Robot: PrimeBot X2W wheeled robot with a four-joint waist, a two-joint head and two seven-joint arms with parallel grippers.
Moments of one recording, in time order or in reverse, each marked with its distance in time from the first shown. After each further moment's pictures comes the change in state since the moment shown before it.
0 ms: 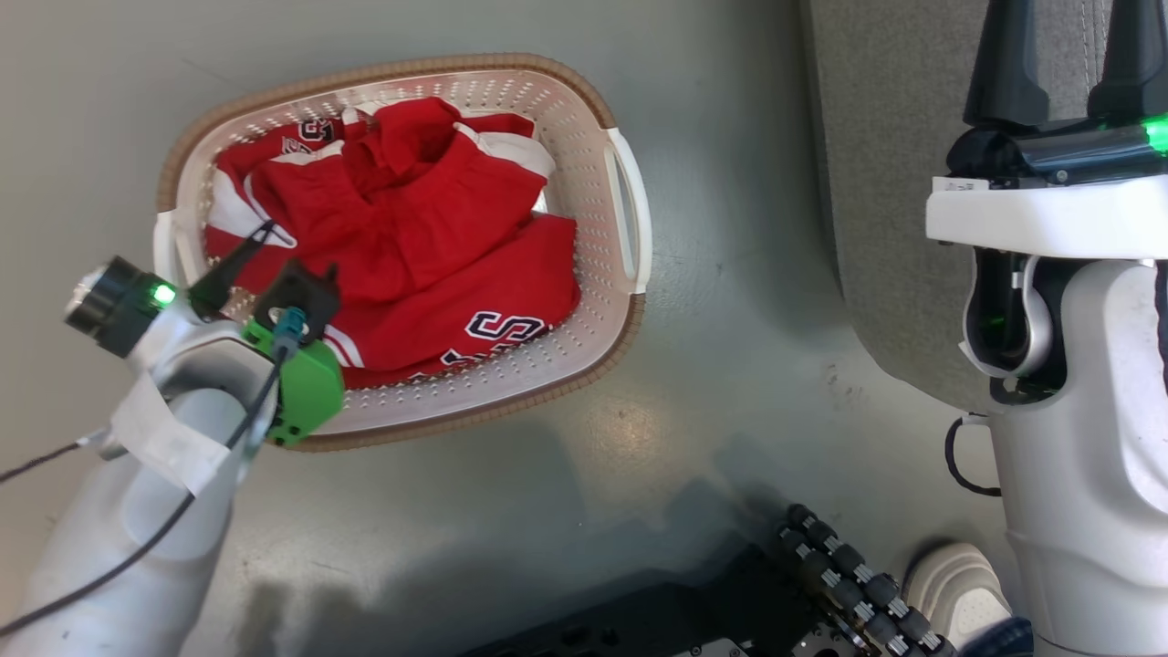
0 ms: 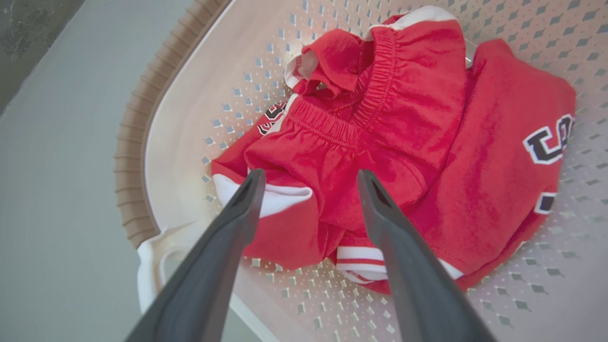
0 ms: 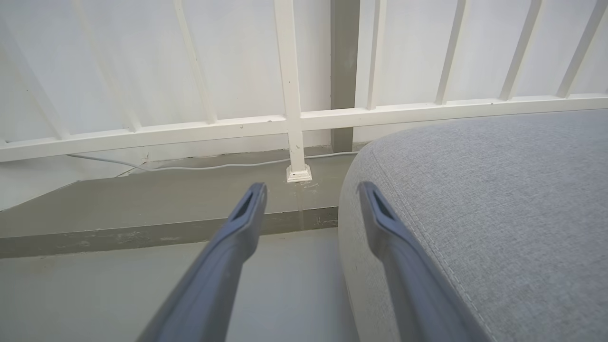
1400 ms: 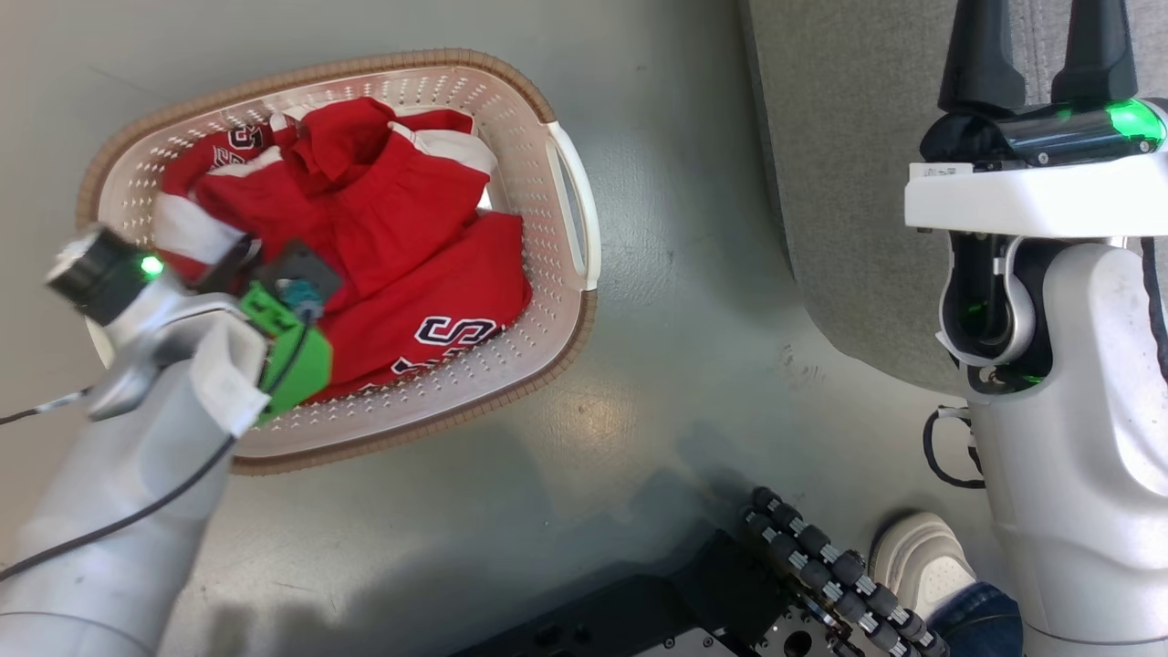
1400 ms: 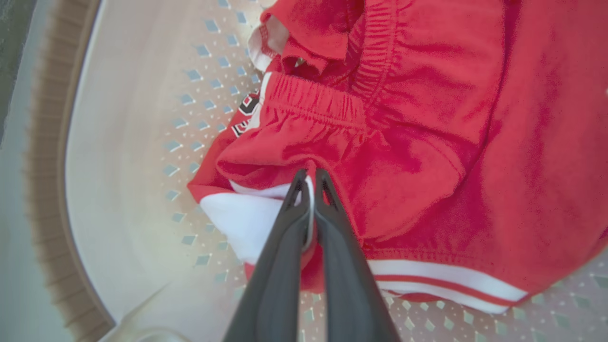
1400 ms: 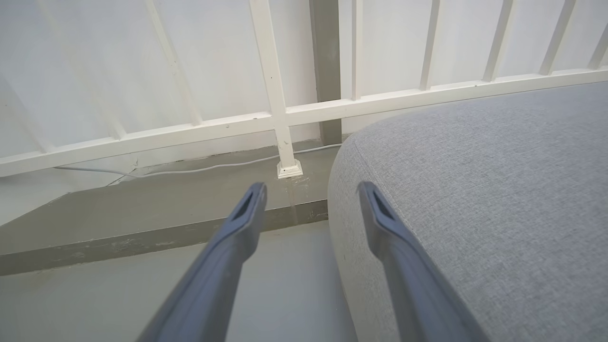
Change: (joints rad) left arm -0.134 -0.007 -0.082 0.201 0.134 0.036 0.098; right arm -0.036 0.005 0.047 0.024 0.105 -0.020 0.000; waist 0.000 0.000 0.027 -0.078
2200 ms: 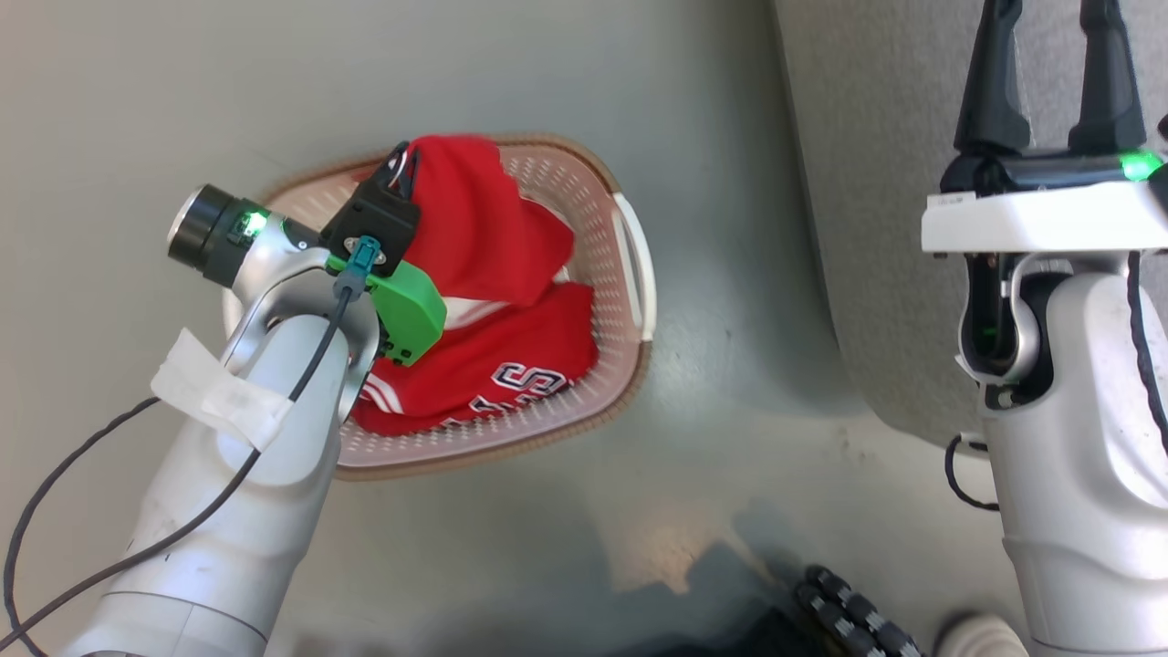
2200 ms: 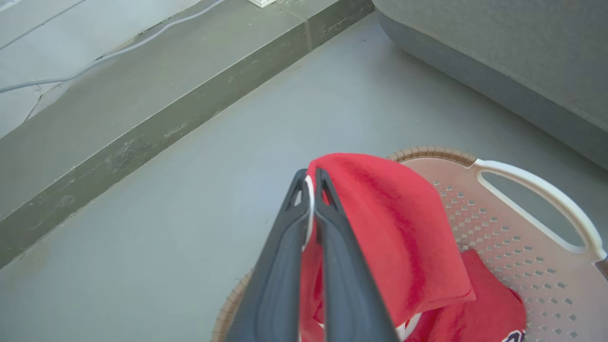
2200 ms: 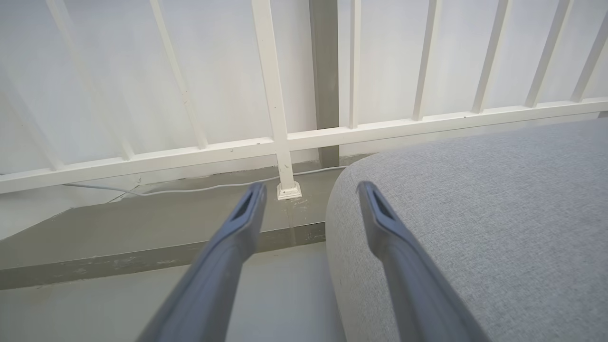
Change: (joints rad) left arm 0.003 -0.189 0.098 -0.107 -0.228 0.001 -0.242; right arm 0.048 -0.001 -0.079 0.099 -0.103 0.017 0.000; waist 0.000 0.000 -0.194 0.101
